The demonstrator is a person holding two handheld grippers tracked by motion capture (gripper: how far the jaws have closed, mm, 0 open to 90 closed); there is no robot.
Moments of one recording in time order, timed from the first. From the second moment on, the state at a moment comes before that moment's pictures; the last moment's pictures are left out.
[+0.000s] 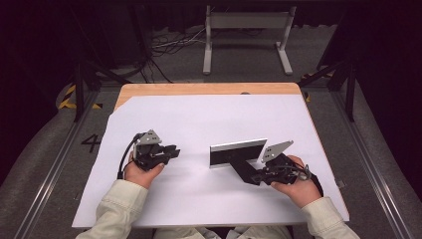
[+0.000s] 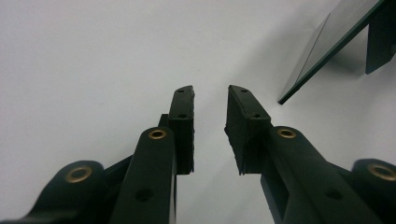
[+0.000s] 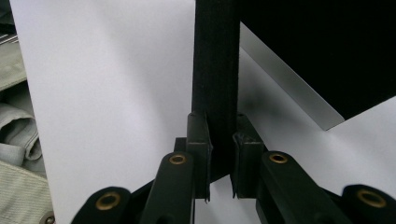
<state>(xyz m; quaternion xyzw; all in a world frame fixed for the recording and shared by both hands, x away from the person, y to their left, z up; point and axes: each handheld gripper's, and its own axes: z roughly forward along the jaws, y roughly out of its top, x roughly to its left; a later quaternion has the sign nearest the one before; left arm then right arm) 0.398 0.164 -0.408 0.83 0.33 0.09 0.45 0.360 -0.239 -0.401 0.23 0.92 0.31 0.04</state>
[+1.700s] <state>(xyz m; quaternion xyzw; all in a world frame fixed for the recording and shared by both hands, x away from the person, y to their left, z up) 0.398 0.125 -0.407 0.85 0.27 0.07 0.44 0.335 -0.281 -0.367 0.28 0.89 0.35 0.11</state>
